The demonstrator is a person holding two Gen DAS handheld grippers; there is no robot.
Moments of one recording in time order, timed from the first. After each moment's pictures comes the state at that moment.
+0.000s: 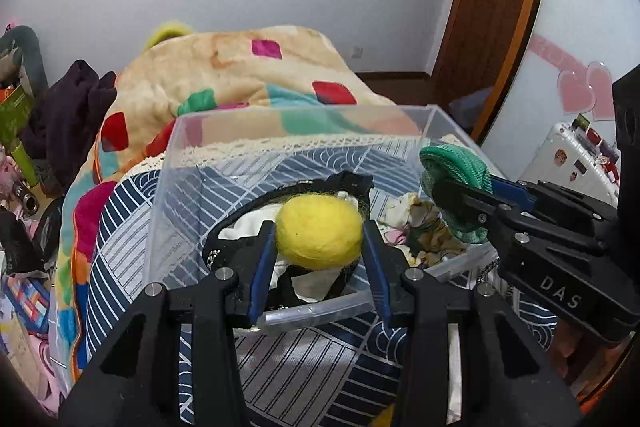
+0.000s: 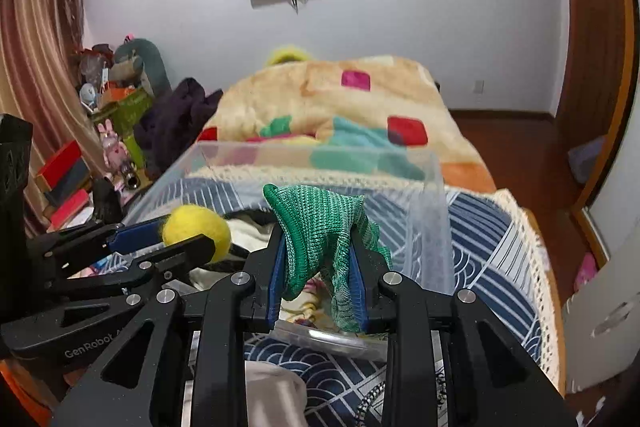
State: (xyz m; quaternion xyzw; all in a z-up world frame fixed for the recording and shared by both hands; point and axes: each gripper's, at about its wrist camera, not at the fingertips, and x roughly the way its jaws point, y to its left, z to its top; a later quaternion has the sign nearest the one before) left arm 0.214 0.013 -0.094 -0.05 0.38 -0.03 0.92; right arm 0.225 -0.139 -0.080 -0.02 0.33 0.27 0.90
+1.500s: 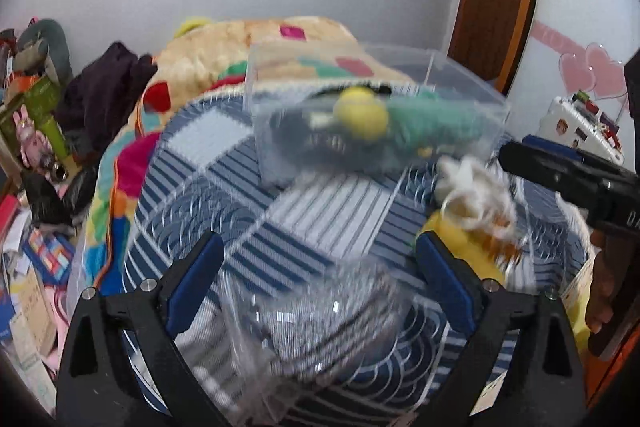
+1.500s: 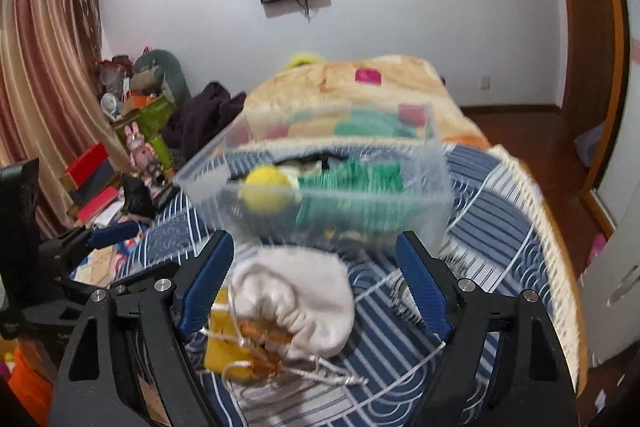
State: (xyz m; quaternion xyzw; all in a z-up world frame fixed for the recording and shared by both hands) left arm 0.089 0.032 -0.126 -0.04 0.38 0.00 0.92; right arm 0.152 -0.161 -0.094 0.01 0.33 0.30 0.90
